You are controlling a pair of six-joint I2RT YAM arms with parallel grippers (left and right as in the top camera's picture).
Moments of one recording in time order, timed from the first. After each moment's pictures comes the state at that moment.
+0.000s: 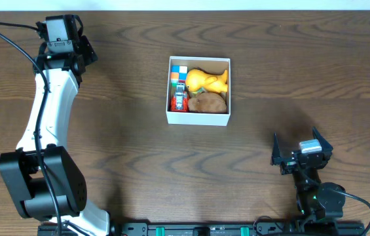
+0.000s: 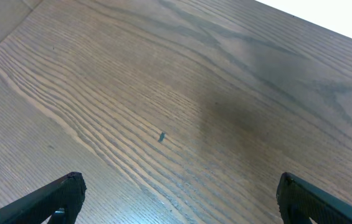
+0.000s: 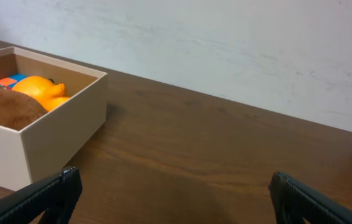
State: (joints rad) left arm 0.11 1.77 1.46 -0.55 -0.37 -0.30; right arm 0.03 0.01 0.01 -0.06 -0.08 -0.16
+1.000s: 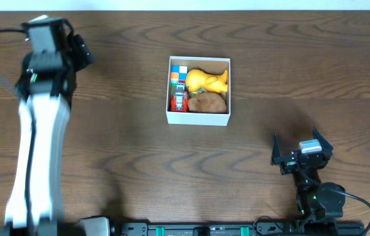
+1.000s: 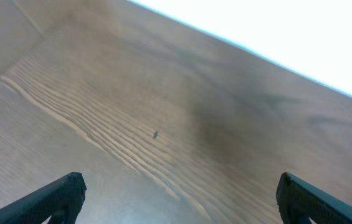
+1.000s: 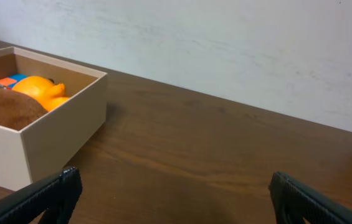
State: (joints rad) left arm 0.08 1.43 1.38 -0.65 -0.30 -0.30; right arm 0.03 0.01 0.01 -0.06 -0.08 -0.16
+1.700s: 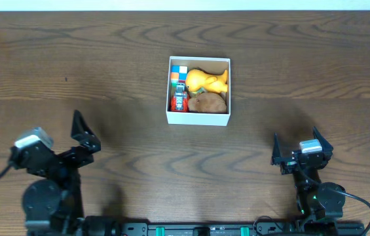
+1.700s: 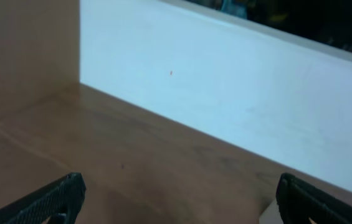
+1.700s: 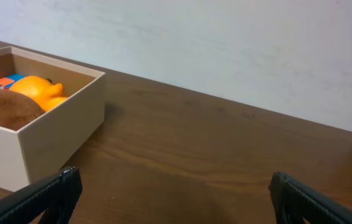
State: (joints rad) left arm -0.03 0.33 0.64 -0.41 -0.27 -0.30; right arm 0.03 0.01 0.01 -0.06 -0.08 -0.16
